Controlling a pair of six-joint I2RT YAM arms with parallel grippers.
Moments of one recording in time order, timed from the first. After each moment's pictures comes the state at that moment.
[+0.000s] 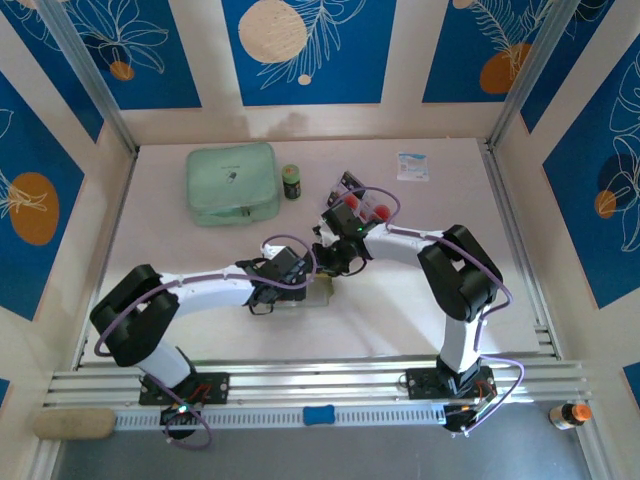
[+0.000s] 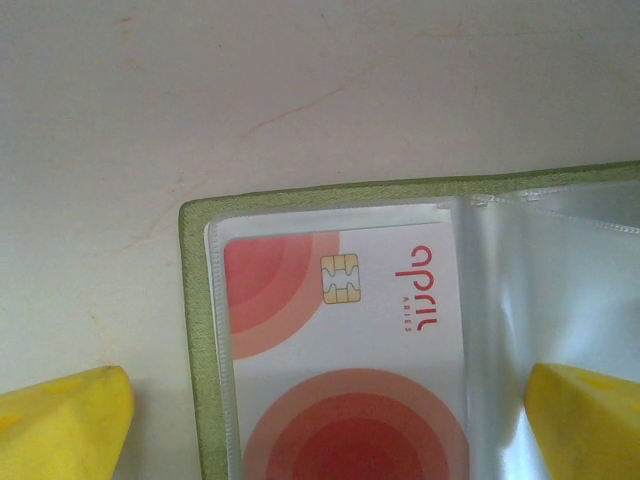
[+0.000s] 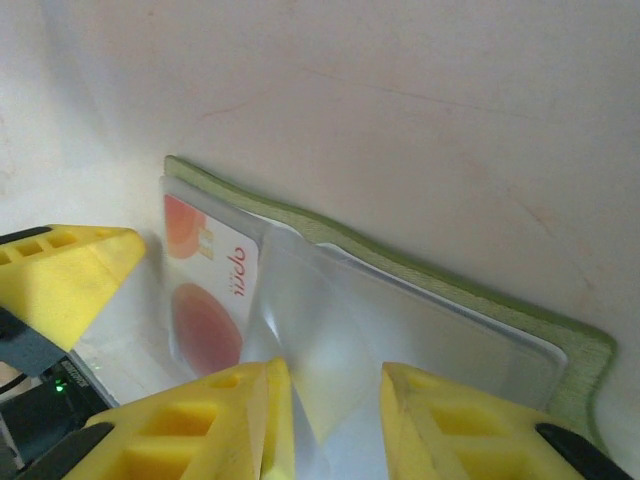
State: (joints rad) left arm -0.86 1.57 0.79 -0.41 -0.31 -0.76; right arm 0.67 1.85 1.11 -0.36 -0.52 0.64
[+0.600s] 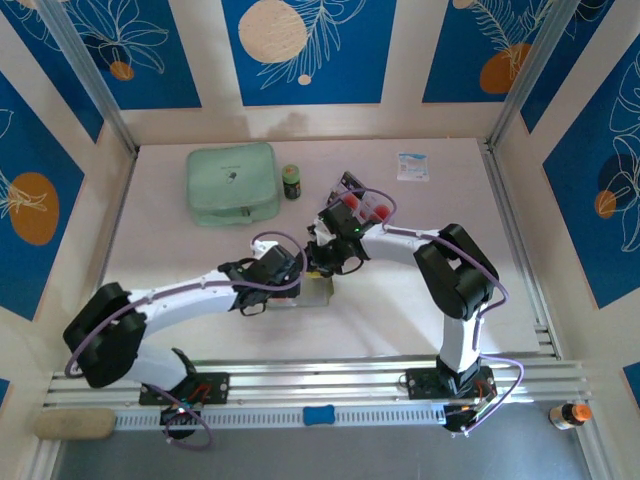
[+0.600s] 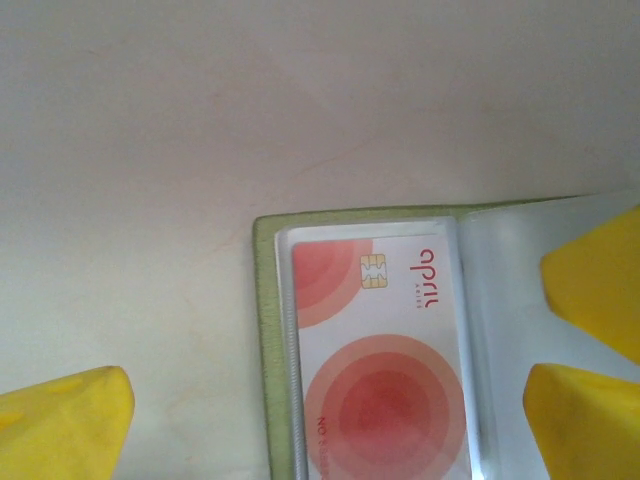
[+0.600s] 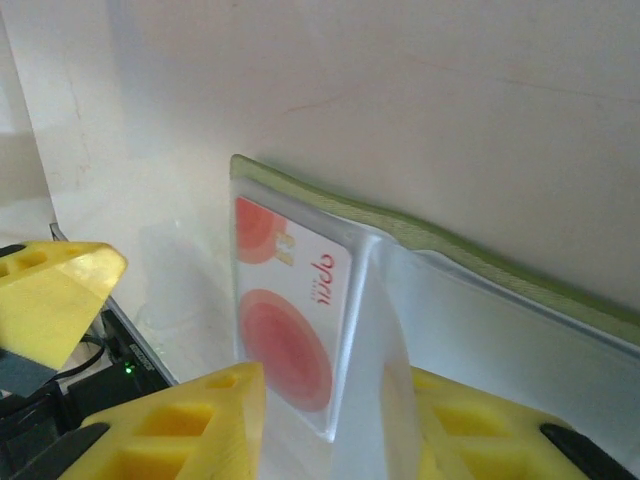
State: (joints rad) left arm -0.86 1.36 0.76 -0.48 -0.36 -0.76; right arm 0.69 1.88 1.14 -0.30 -0.62 0.71
